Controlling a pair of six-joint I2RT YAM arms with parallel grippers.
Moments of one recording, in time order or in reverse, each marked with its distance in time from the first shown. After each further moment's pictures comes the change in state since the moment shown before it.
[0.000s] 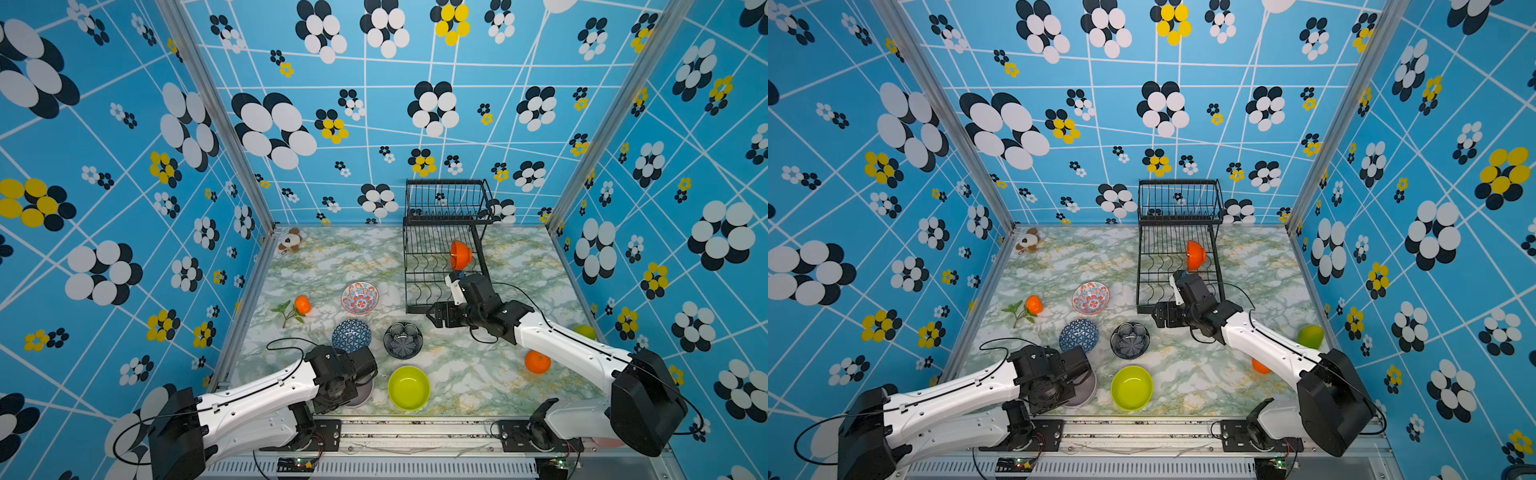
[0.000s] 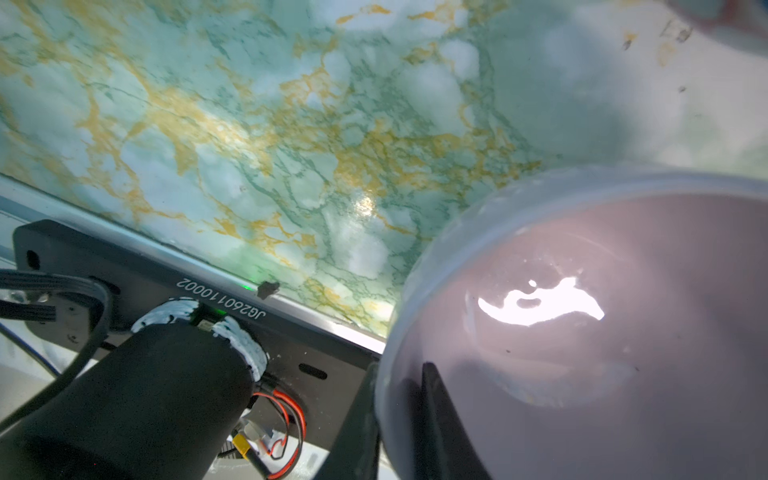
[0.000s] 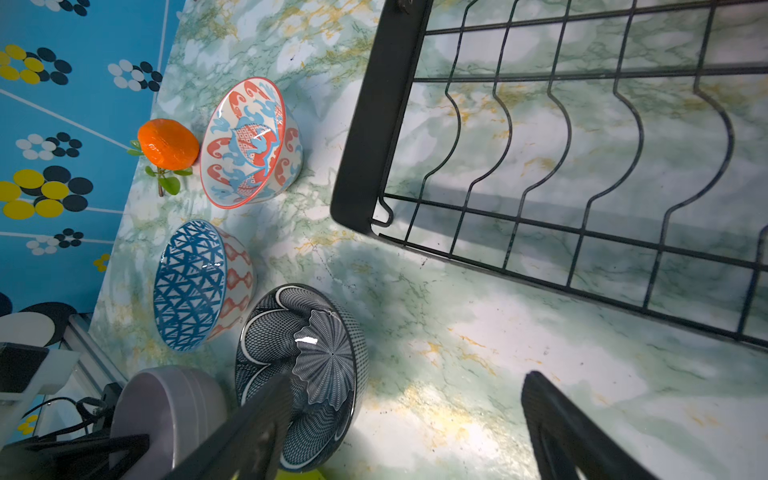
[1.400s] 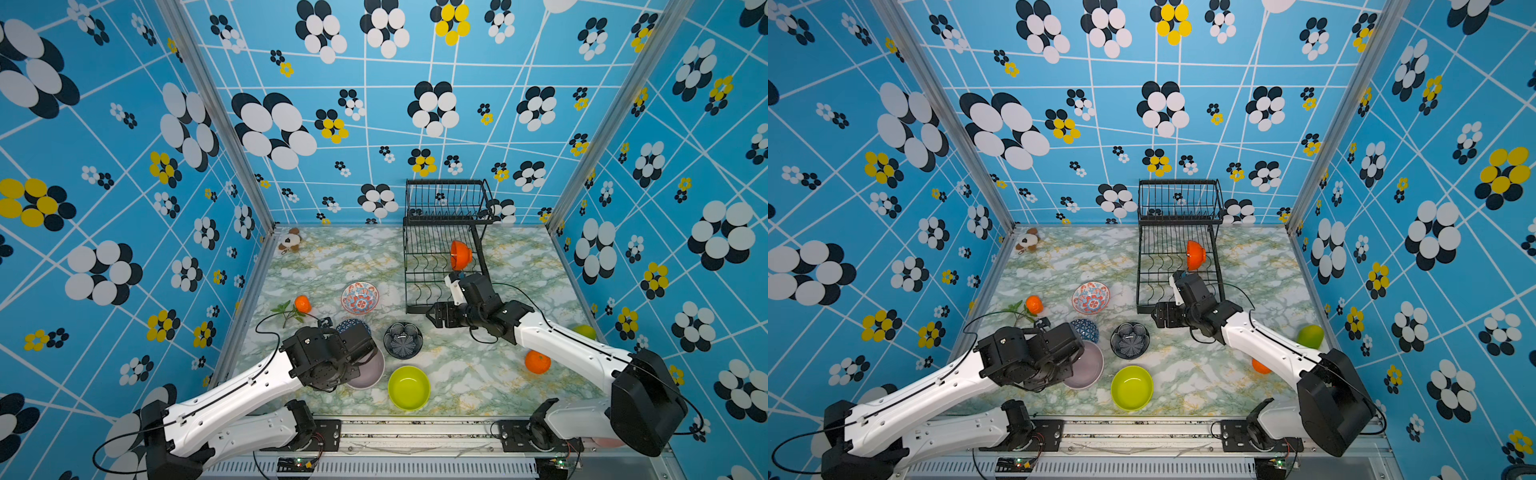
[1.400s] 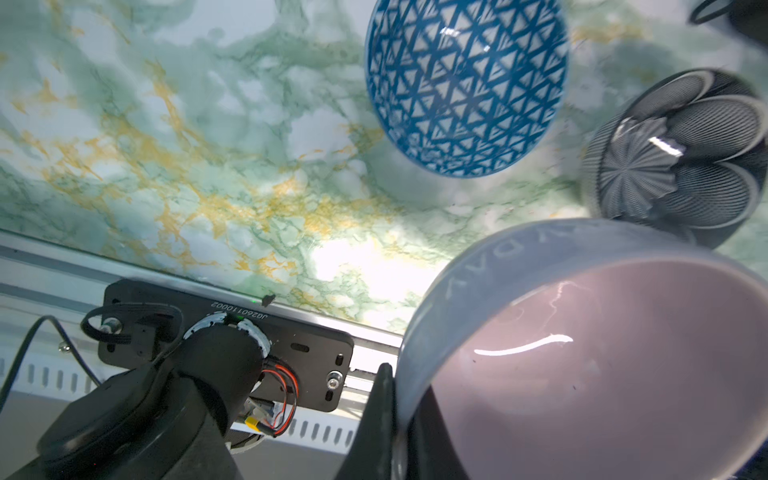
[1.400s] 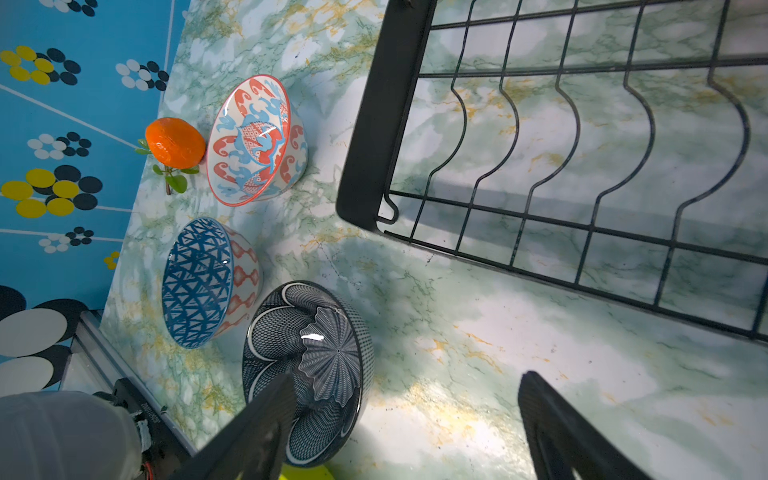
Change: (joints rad) left arm 0.058 -0.008 0.407 -0.180 -0.122 0.181; right arm 0.000 0.000 0.000 0.000 -0.014 0.011
